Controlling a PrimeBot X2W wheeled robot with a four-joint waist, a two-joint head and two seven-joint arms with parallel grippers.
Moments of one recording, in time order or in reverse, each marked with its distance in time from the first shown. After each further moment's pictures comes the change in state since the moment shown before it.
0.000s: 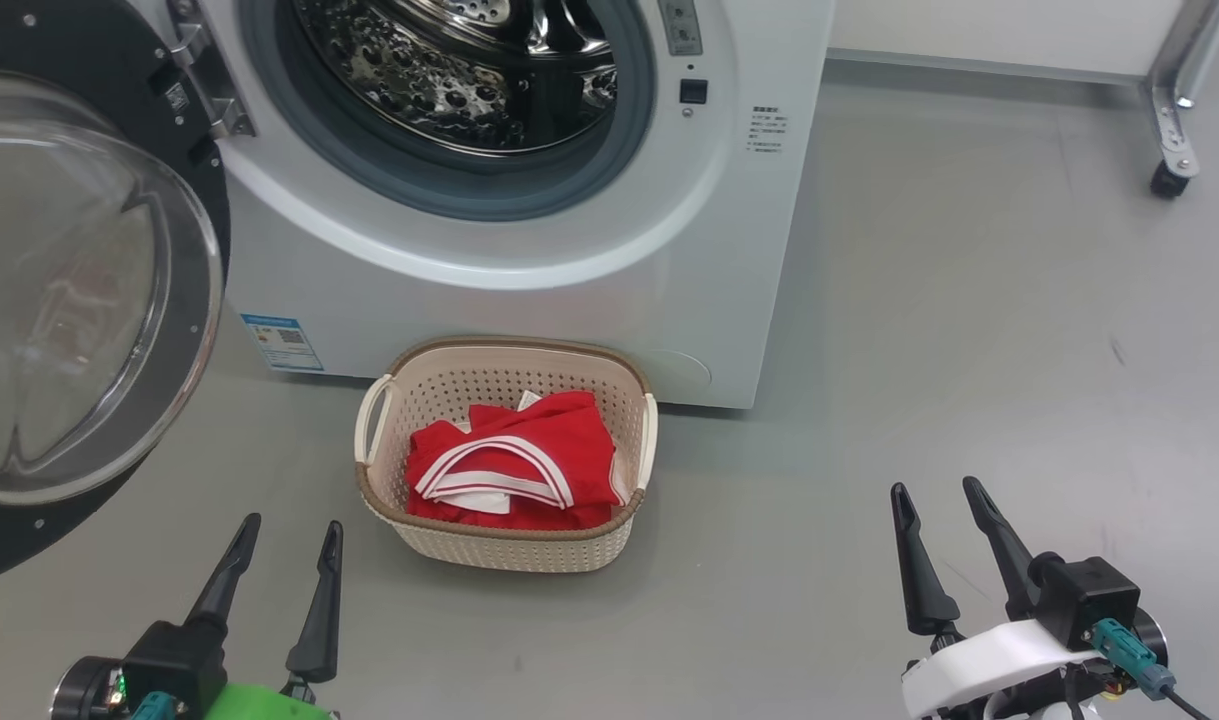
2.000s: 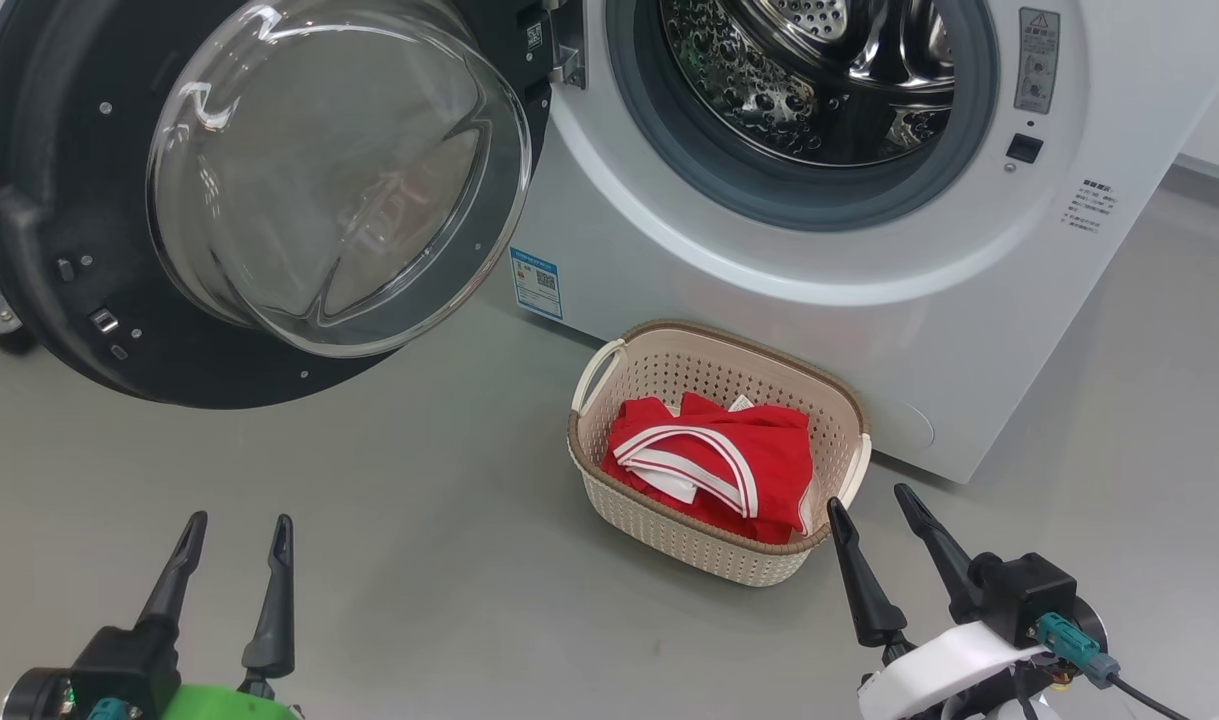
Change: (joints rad) left arm 0.011 -0.001 0.077 -0.020 0.010 0.000 0.000; right arm -0.037 0.001 0.090 0.058 0.011 0.008 0.000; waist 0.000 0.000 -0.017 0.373
